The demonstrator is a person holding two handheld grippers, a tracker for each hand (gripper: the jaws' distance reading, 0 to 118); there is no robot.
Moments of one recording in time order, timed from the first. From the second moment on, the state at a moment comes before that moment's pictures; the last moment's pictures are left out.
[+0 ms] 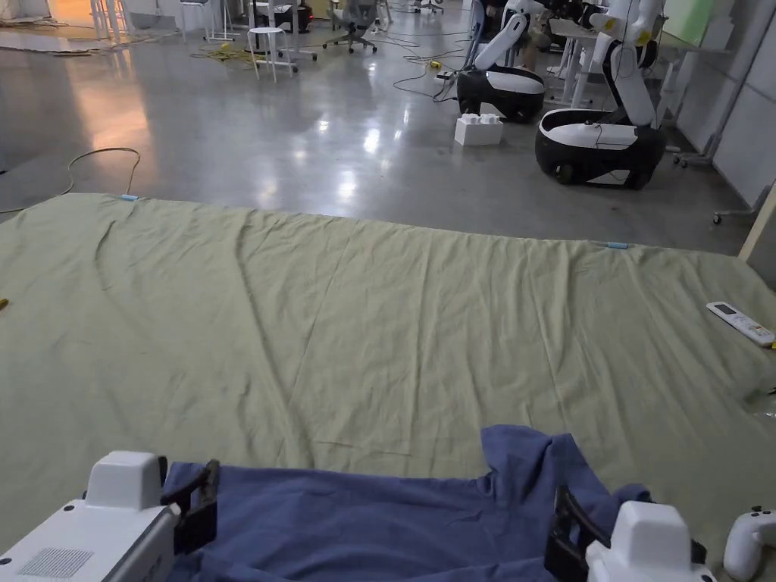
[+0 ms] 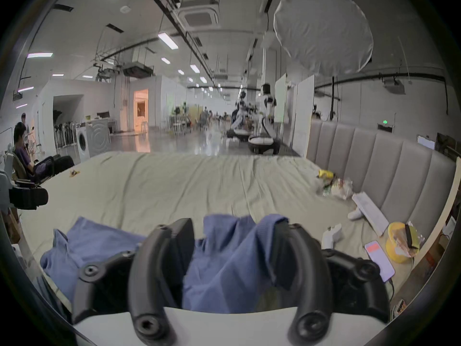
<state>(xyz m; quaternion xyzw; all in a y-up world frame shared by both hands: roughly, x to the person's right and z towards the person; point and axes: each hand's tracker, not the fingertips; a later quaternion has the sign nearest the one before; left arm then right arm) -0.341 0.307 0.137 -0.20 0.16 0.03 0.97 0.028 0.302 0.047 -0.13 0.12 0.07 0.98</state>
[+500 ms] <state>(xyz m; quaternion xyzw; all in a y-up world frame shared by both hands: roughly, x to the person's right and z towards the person) -0.322 0.329 0.144 -0.13 0.13 -0.01 0.98 0.029 0.334 0.071 -0.07 0.11 0.12 0.98</state>
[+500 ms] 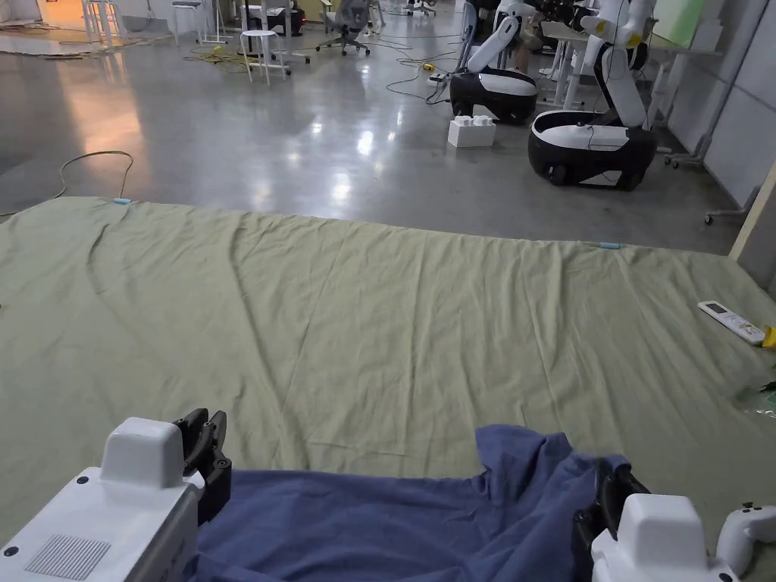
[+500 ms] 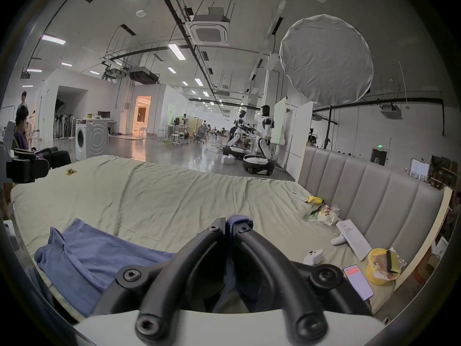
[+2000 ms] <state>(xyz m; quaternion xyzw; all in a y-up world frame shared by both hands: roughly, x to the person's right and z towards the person) -0.323 0.337 0.158 -0.09 0.17 0.01 0.98 -0.005 0.337 0.065 0.01 0.13 0.07 0.99</state>
